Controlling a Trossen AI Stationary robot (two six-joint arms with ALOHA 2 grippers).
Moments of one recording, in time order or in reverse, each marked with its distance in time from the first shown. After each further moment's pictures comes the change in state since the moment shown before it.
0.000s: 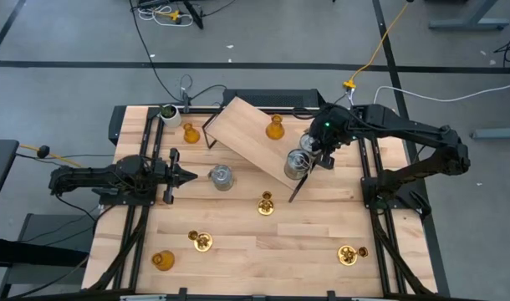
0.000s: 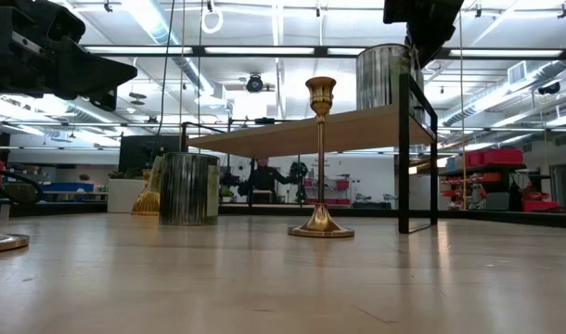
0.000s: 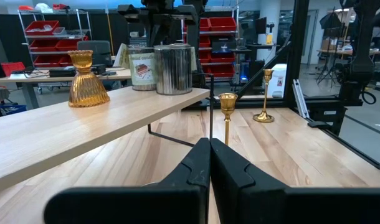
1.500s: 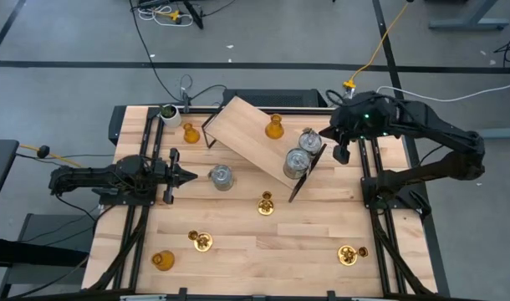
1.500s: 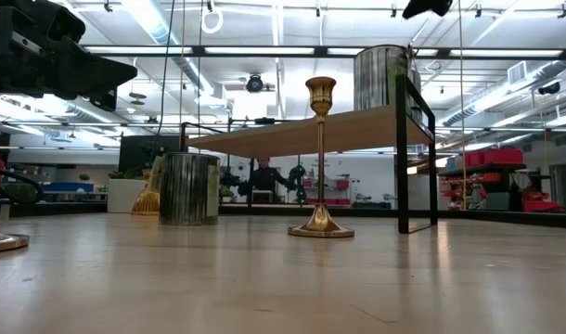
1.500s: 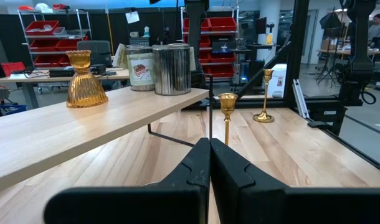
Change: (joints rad) left arm 0.000 0.000 0.000 0.000 0.000 0.000; right arm 0.039 -0.176 0.109 0.095 0.004 0.000
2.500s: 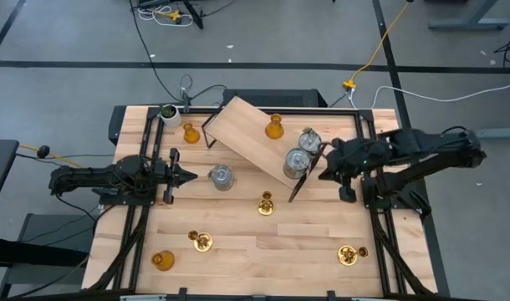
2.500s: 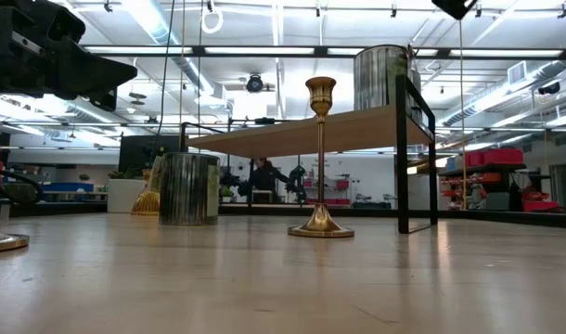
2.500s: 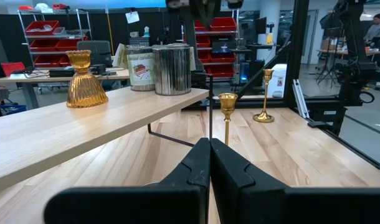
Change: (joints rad) left arm 0.000 0.000 0.000 0.000 0.000 0.000; right arm 0.399 -0.050 -0.220 0.066 -0.014 0.190
